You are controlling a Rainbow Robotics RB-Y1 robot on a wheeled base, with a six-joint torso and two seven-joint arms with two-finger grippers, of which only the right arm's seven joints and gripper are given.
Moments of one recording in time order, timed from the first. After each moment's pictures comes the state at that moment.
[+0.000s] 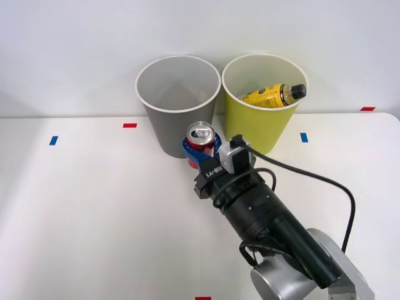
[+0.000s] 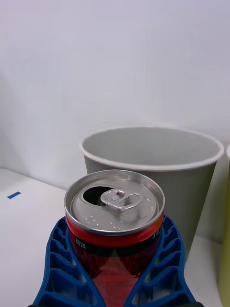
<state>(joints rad) 0.07 -0.21 0.54 -2.05 -0.14 0.12 1.62</state>
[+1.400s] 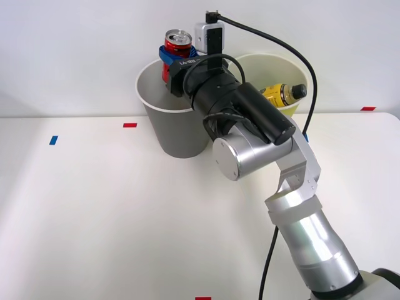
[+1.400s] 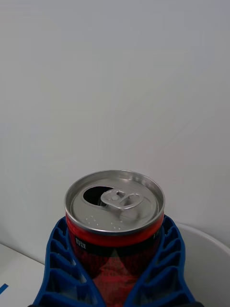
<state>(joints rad) -0.55 0.01 0.29 -1.64 -0.22 0.33 1.50</state>
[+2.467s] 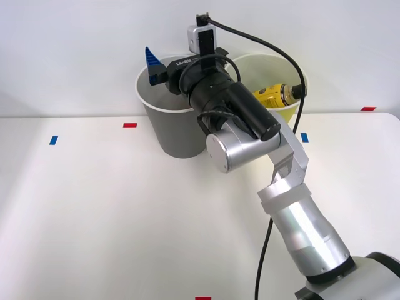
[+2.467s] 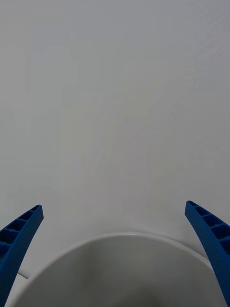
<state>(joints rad) -0.59 0.01 0.29 -1.53 -0.19 0.22 1.57</state>
